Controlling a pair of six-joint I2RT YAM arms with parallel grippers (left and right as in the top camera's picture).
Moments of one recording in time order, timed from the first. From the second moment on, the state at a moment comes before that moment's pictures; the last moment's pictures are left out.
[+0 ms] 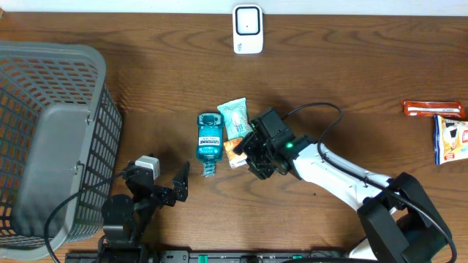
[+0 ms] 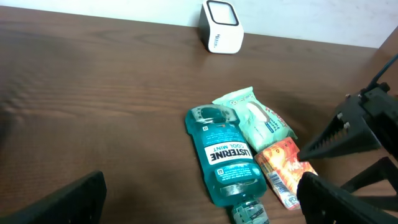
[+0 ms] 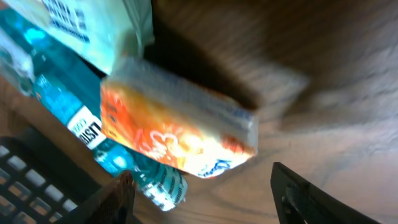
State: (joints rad) left arm -0.05 0.12 0.08 -0.26 0.31 -0.15; right arm 0.66 1.68 0.91 -0.32 -0.32 1.45
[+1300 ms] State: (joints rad) left arm -0.05 0.12 0.08 -0.26 0.31 -0.15; right arm 0.46 1.70 0.91 -0.44 -0.74 1.14
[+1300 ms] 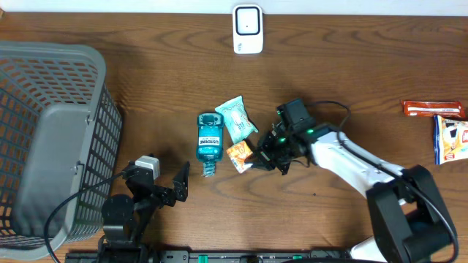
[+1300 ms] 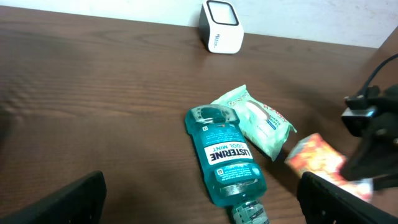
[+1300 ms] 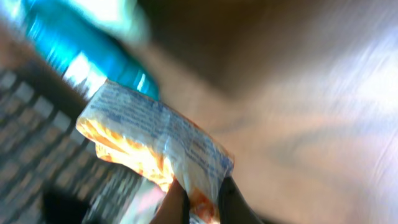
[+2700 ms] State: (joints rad) left arm -0.05 0.12 0.08 -0.26 0.31 -0.15; right arm 0.38 1.67 0.90 -0.51 -1.15 0.57
